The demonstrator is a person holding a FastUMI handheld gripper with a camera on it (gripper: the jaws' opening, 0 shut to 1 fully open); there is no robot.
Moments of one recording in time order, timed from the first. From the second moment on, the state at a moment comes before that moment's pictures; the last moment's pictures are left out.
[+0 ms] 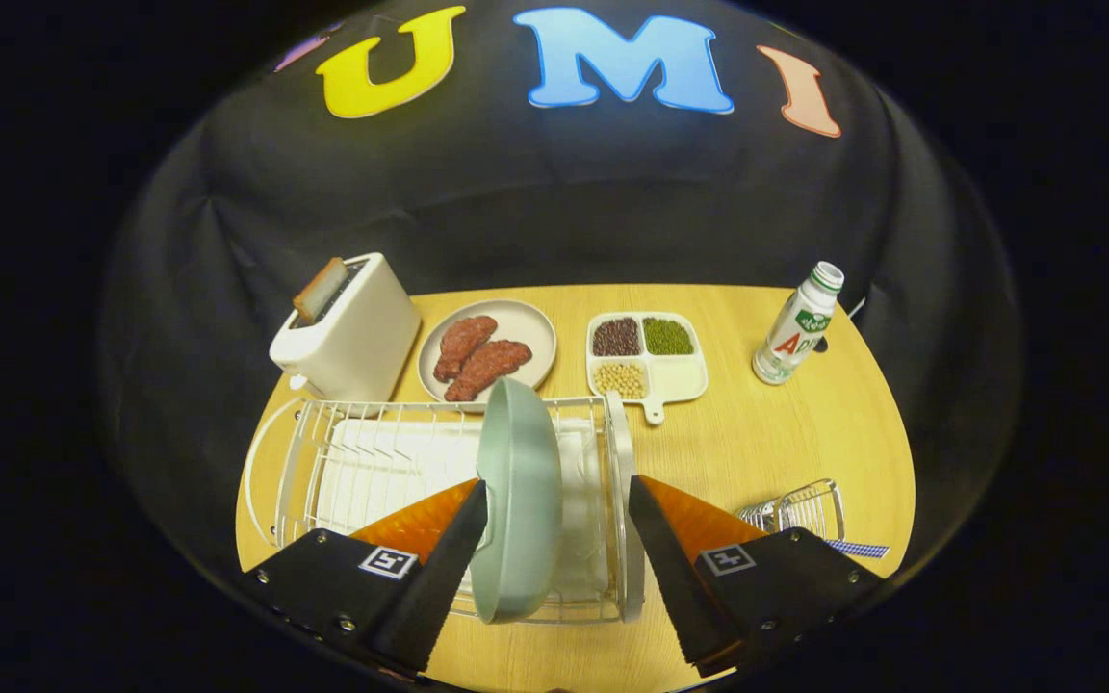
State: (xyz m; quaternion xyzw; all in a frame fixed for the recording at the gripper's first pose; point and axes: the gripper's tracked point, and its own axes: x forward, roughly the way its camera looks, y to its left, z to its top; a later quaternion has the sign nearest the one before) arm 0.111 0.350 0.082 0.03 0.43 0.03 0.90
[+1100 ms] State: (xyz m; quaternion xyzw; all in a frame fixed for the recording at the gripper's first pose) arm 0.113 0.355 0.081 -0.04 0.47 -0.06 0.88
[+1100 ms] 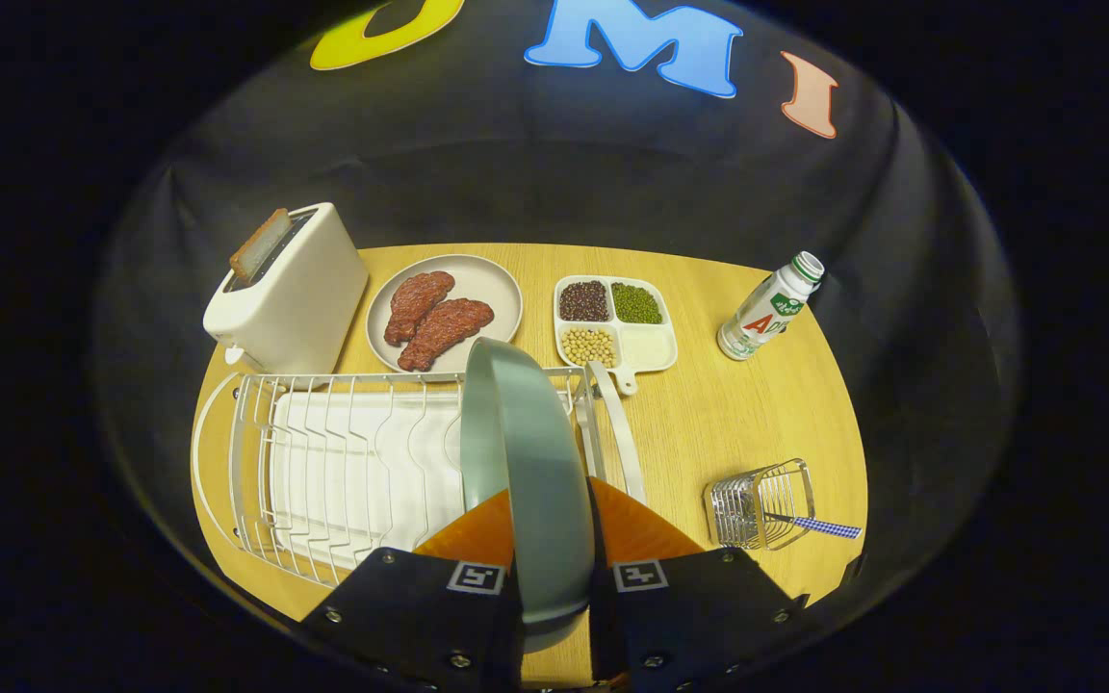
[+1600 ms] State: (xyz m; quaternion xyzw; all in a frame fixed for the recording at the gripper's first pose) arm 0.109 0.350 0.130 -0.06 0.43 -0.04 0.90
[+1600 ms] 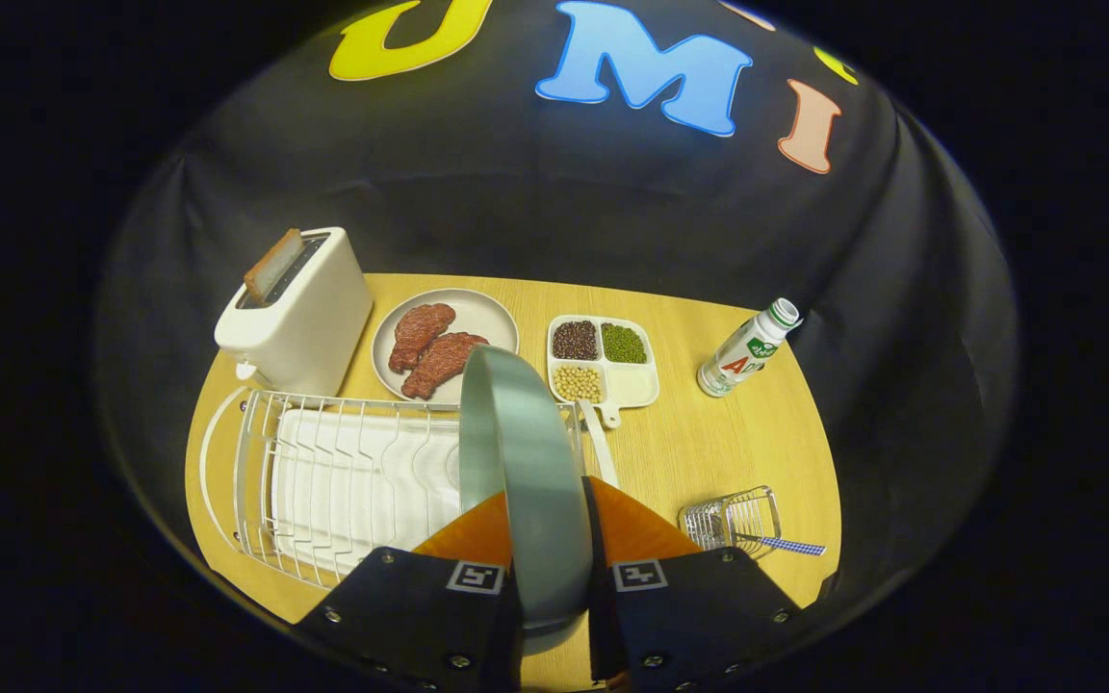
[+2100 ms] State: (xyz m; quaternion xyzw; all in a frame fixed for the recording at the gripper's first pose) arm 0.027 0.283 0.147 0.05 0.45 0.05 0.89
